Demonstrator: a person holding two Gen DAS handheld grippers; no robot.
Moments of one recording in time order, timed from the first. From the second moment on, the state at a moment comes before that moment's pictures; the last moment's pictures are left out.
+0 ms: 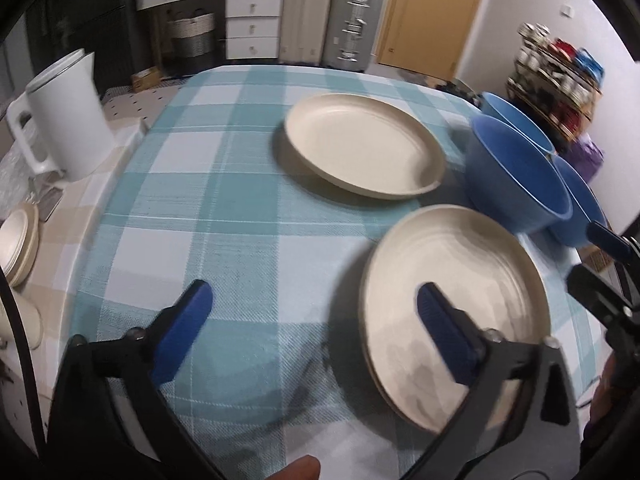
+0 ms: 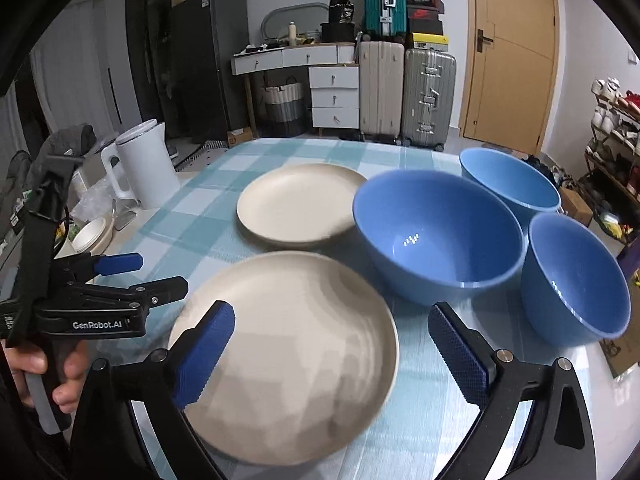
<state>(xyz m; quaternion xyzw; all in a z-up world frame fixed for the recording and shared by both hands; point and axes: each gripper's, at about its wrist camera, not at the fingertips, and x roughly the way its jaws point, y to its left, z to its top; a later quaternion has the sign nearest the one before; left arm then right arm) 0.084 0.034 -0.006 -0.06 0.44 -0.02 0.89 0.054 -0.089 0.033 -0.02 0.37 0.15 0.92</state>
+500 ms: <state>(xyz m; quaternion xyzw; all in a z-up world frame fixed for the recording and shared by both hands) 0.181 0.048 -0.022 -0.10 0.45 0.07 0.88 0.084 -0.097 0.042 -0.02 0.36 0.15 0.92</state>
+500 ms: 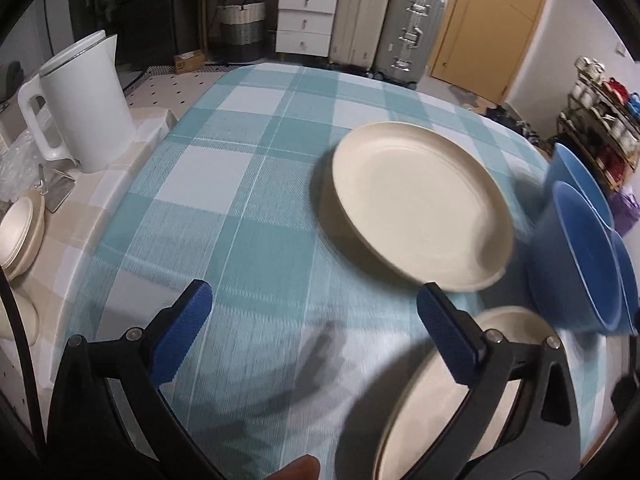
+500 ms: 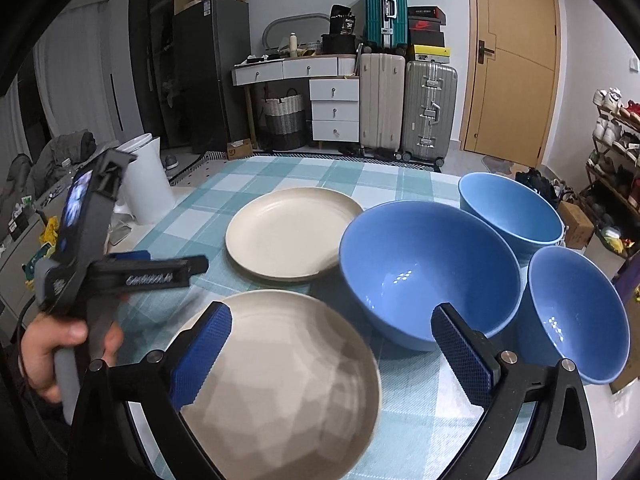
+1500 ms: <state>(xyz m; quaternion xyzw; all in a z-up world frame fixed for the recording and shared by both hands) 0.240 0.060 -0.052 -0.12 0.48 0.07 0.87 0.241 -0.061 0.086 -0.07 0.42 0.20 0.88</state>
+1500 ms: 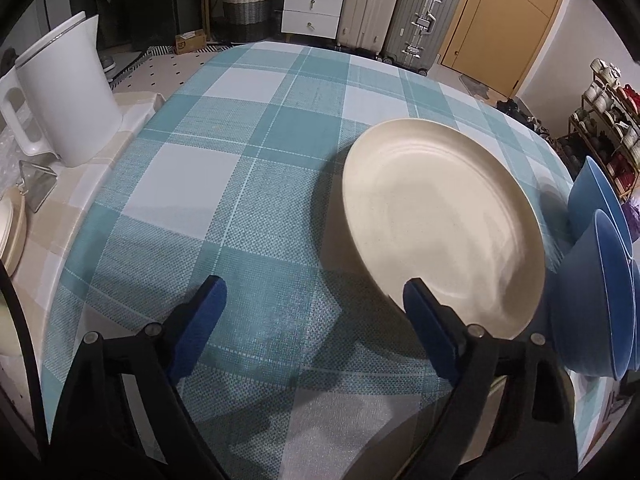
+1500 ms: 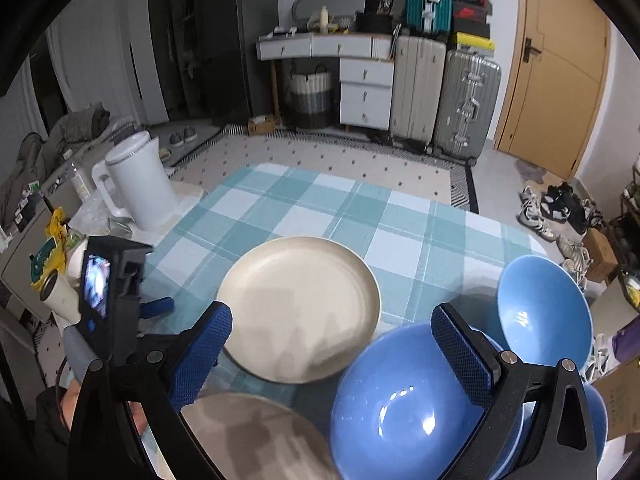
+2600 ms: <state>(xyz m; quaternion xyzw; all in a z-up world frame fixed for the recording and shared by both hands) 0.242 0.059 -0.061 -0.15 0.48 0.02 0.87 0.347 -0.048 -0.018 -0.11 0.56 0.16 0.80</state>
